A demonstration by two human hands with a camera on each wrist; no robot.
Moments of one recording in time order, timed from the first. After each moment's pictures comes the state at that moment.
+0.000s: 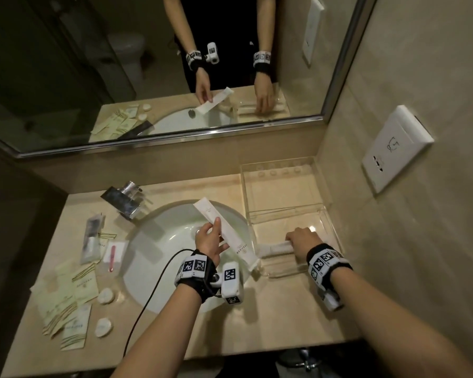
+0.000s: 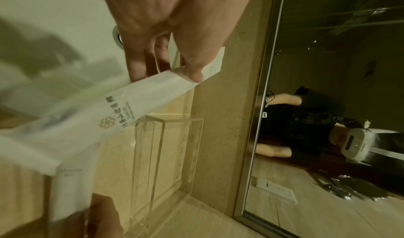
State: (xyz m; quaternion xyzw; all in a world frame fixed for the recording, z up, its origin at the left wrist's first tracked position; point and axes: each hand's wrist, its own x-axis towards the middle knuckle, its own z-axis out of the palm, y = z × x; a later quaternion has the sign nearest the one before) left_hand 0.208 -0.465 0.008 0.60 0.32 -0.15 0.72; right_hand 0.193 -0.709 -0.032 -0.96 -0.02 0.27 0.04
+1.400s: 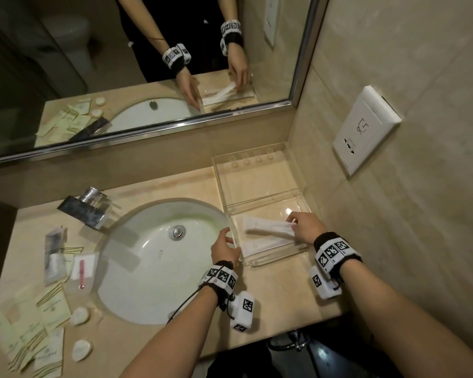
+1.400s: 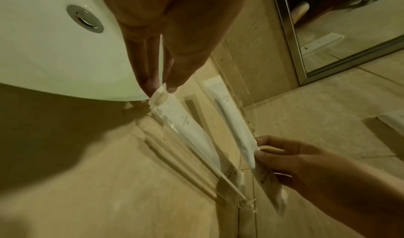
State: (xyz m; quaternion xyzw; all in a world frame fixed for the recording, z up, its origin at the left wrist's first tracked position) left_hand 0.181 -0.523 -0.049 0.86 0.12 -0.22 0.45; right_hand 0.176 -0.755 -0.010 -0.93 0.18 0.23 0.24
